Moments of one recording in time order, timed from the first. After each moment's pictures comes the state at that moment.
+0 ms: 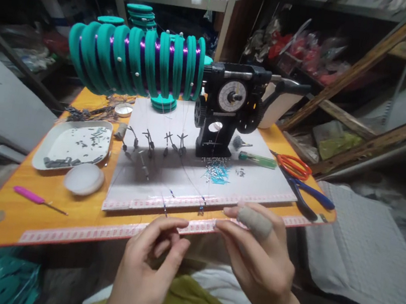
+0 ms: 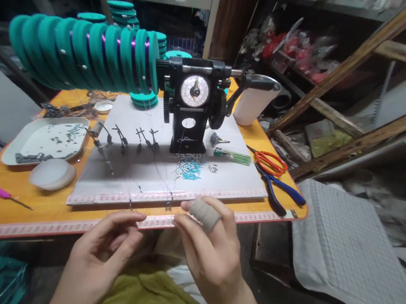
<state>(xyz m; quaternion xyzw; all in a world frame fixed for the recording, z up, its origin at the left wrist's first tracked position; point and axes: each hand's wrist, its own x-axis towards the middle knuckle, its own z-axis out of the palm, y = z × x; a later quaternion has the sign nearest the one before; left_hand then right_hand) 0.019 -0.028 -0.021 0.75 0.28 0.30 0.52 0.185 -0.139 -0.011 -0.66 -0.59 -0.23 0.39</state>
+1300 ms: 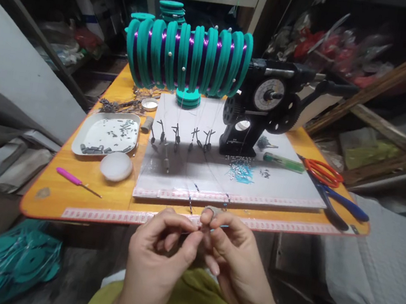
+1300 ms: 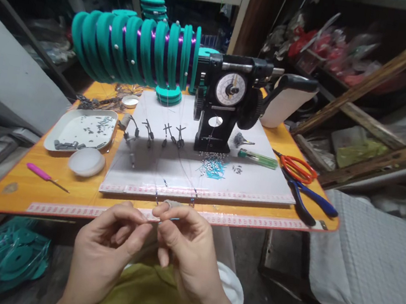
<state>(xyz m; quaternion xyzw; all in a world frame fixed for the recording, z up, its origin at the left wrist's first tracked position) 0.008 -0.026 -0.008 0.63 0.32 0.39 0.59 0.119 -0.097 -0.010 -0.39 -0.15 0.49 0.77</state>
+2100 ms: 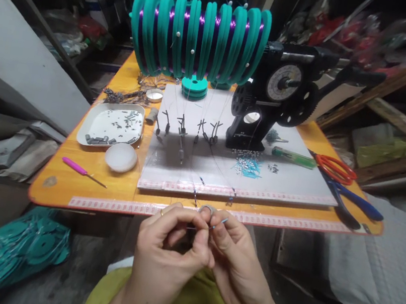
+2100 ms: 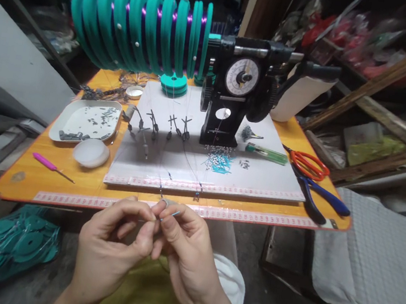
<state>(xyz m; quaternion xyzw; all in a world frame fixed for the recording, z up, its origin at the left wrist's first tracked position) 0.010 -0.029 0.001 0.73 0.29 0.40 0.47 0.109 -0.097 -0.011 -0.33 -0.10 0.55 0.76</state>
